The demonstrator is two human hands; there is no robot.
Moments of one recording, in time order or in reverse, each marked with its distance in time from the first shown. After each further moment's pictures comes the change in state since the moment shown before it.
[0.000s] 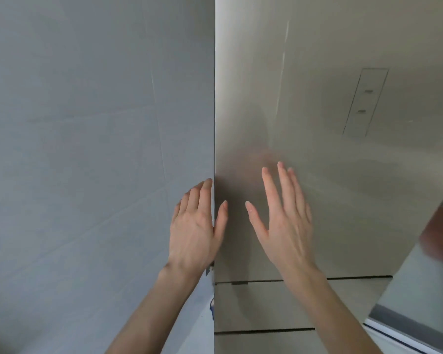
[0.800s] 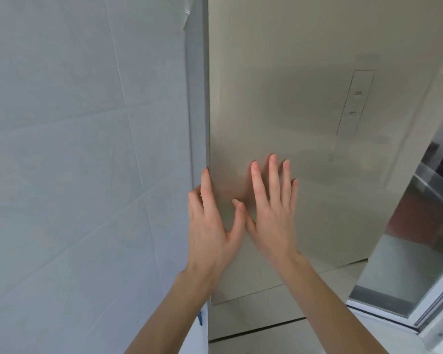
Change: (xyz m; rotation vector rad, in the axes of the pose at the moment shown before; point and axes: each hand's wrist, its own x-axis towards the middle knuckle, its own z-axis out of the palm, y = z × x) left_hand 0.015 0.024 0.014 -0.607 -0.031 -0.092; right_hand 0.018 -0.003 0.036 -0.084 0.039 0.027
